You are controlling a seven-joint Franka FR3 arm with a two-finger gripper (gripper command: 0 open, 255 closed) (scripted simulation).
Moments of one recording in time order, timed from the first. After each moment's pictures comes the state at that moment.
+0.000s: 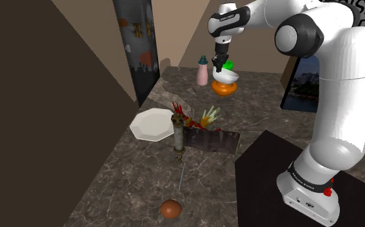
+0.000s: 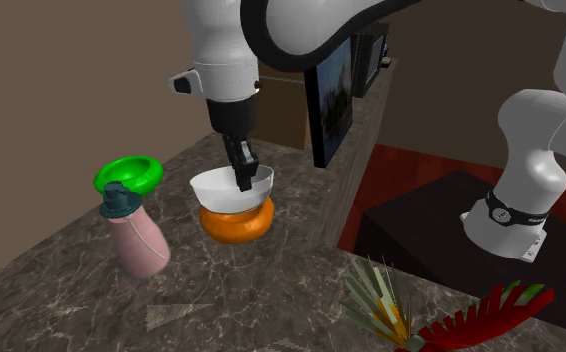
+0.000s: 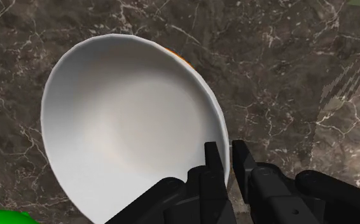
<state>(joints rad) -0.07 0.43 -0.35 -1.51 0.16 1.89 -0.39</state>
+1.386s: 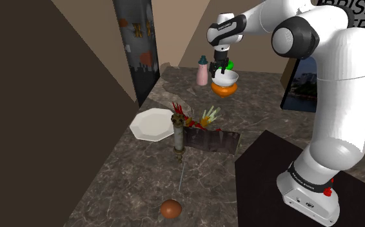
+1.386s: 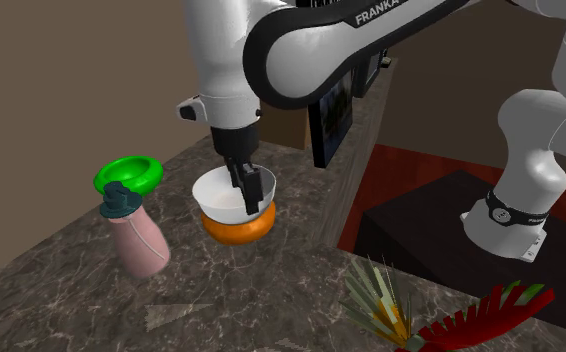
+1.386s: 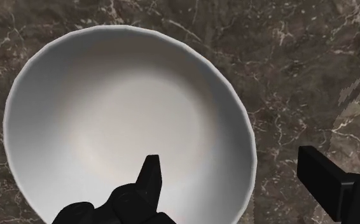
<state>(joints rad) -0.07 0.46 -0.34 -1.58 0.17 1.98 -0.39</state>
